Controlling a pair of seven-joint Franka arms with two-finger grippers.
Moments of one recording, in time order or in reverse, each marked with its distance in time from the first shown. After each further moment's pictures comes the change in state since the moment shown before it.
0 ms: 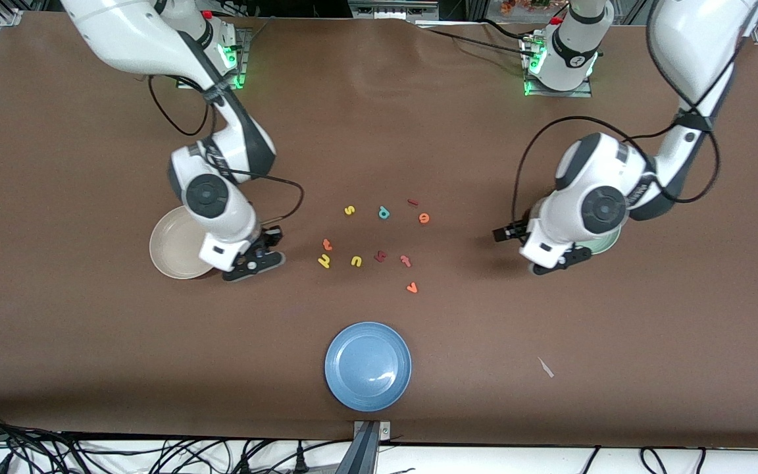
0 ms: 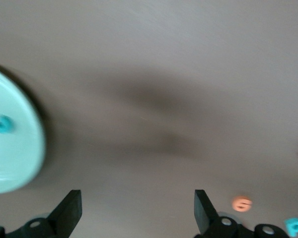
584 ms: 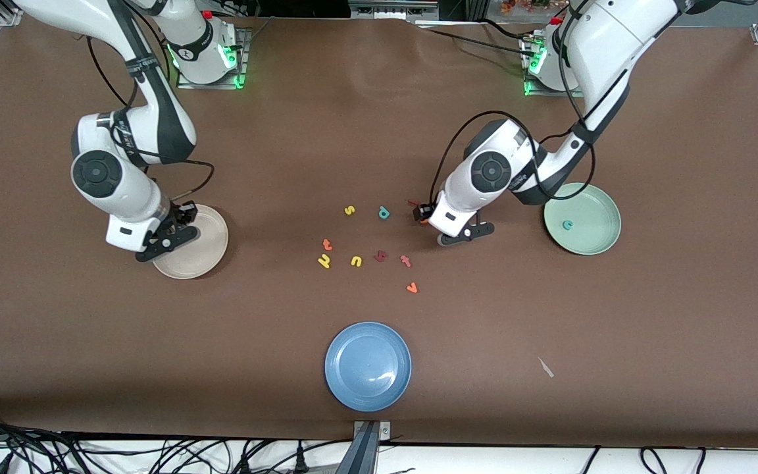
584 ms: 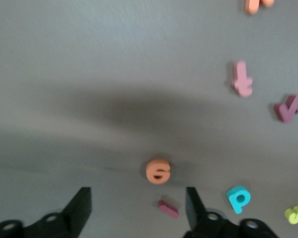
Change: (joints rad) left arm -0.223 0.104 0.004 -0.100 0.003 0.322 -0.139; right arm -0.074 -0.216 -0.161 -0.268 0.000 -0.004 -0.337
